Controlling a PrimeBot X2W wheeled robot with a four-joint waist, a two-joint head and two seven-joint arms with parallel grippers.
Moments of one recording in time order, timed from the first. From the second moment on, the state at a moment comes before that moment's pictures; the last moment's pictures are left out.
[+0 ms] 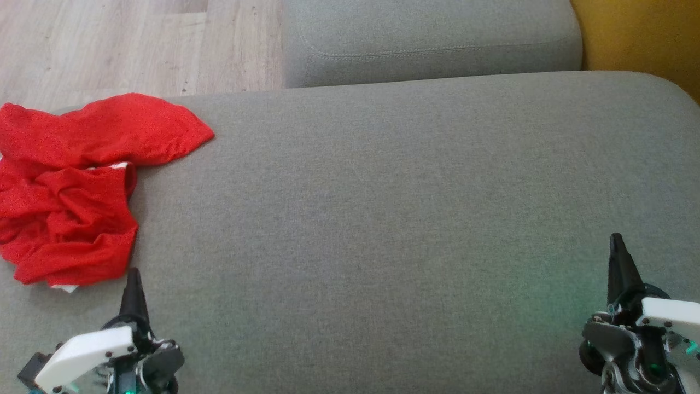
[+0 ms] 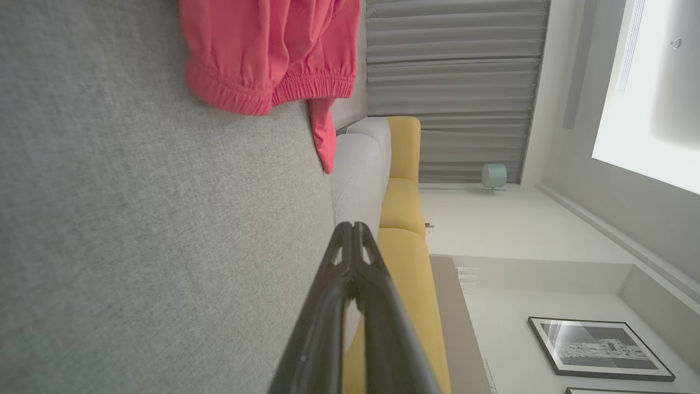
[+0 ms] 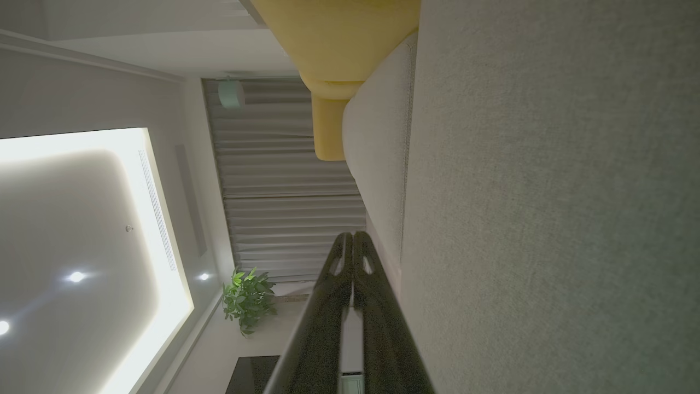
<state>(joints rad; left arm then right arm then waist) -0.06 0.05 0.08 0.28 -1.60 -0.12 0.11 -0.05 -0.04 -0.13 0.28 1.60 0.13 0.11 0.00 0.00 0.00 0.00</state>
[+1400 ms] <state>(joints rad) -0.06 0.05 0.08 0.28 -1.60 -0.12 0.11 -0.05 -0.04 -0.13 0.28 1.60 0.13 0.11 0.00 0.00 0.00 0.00</state>
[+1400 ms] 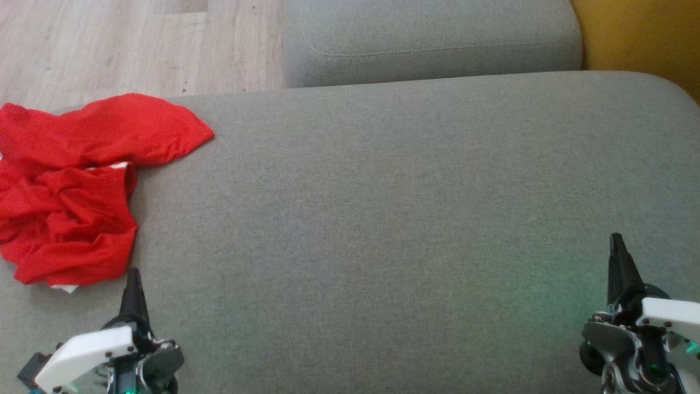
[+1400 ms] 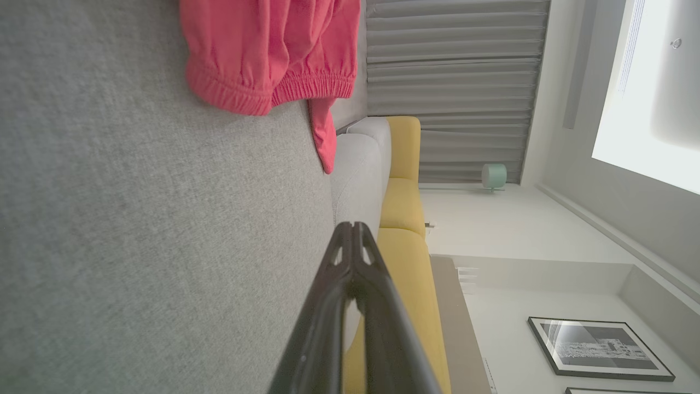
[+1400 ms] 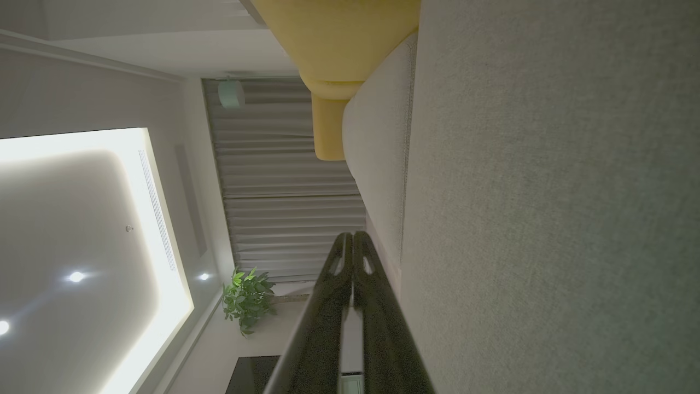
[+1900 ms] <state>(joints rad) 0.01 0.04 0.06 0.34 -1.60 -0.12 0.09 0.01 -0.04 -0.11 0.35 1.60 0.13 0.10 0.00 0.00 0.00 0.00</state>
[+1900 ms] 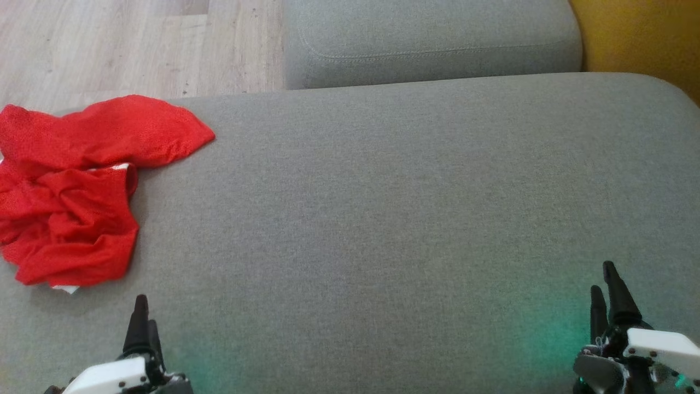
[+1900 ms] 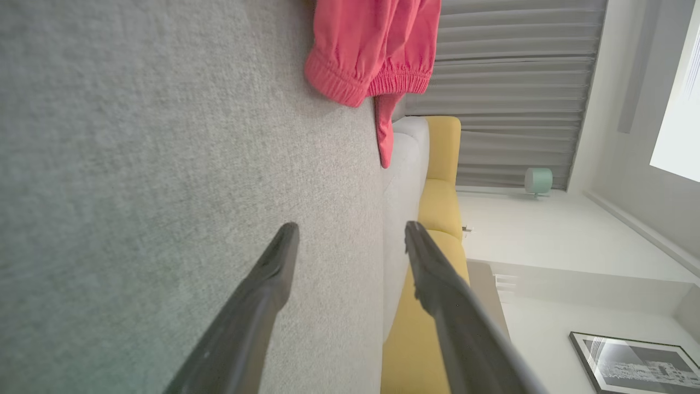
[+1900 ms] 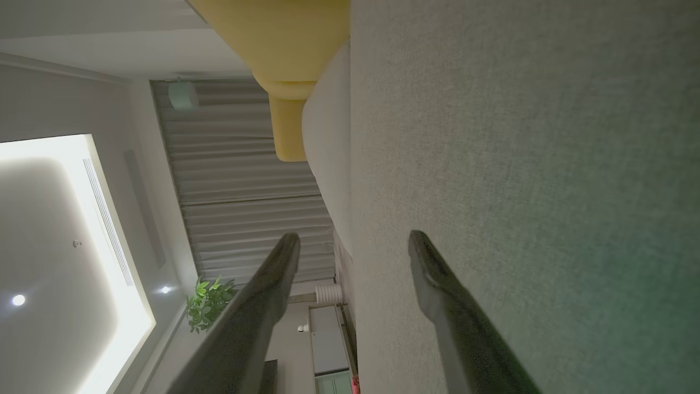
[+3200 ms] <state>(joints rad) 0.04 0.04 -0.06 0.21 -1.14 -0.08 -0.02 0.02 -0.04 -0.05 0.25 1.13 0.13 -0.02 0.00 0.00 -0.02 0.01</state>
